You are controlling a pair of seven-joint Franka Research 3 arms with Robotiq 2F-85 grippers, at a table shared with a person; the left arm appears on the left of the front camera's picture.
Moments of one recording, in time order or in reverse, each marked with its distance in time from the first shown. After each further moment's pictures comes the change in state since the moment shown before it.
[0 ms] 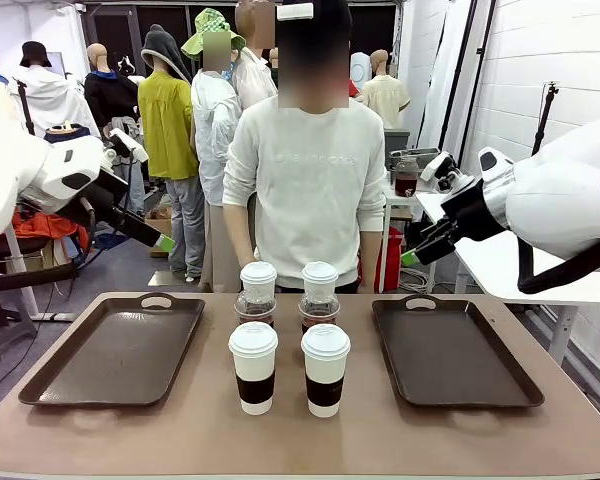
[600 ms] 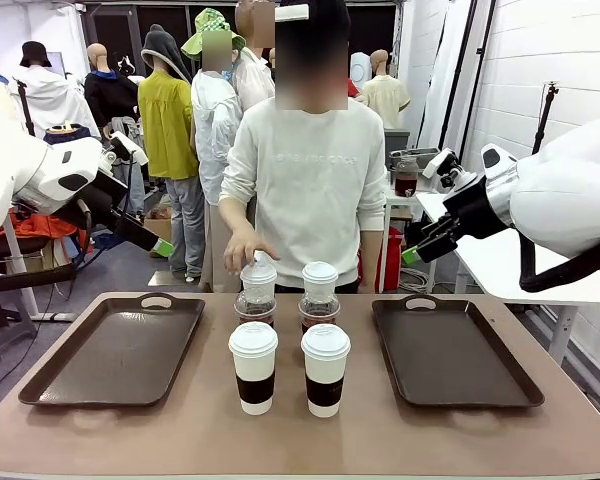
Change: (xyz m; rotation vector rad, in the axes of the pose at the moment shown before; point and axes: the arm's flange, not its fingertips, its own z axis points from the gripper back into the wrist) left arm -0.003 -0.004 0.004 -0.028 0.021 -0.006; right arm 0.002 0.001 0.007 0.000 -0.014 0.003
